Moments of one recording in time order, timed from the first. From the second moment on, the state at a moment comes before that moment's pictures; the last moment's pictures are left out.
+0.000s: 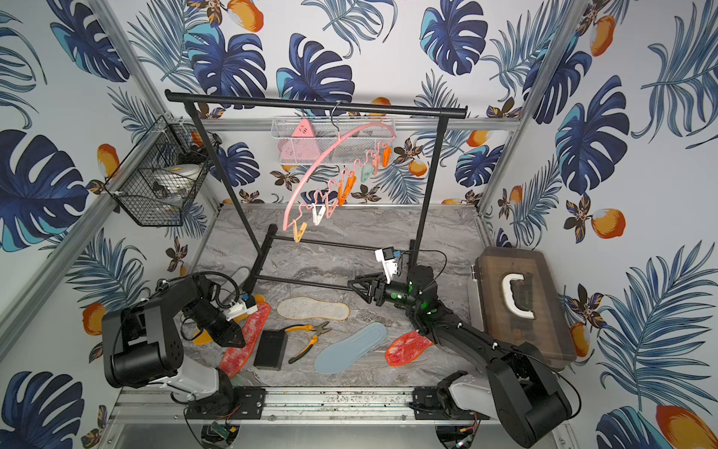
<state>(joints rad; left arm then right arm) 0.41 1.53 0.79 -1.19 0.34 1.08 0.48 1.22 0.49 0.62 -0.73 0.67</state>
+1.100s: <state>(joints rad) 0.38 1.41 0.92 -1.19 0.46 1.16 0.50 1.01 0.54 0.28 -0.50 0.49</state>
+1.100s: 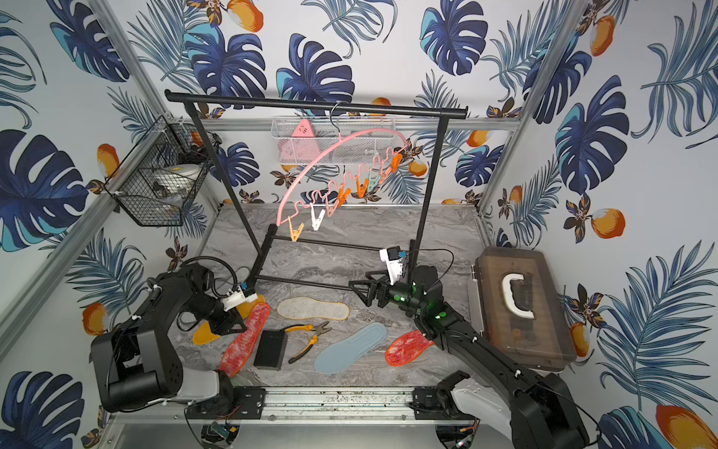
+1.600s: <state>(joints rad) 0.33 1.23 0.60 -0.31 0.67 0.40 0.45 0.89 0.37 0.13 0.28 0.17</state>
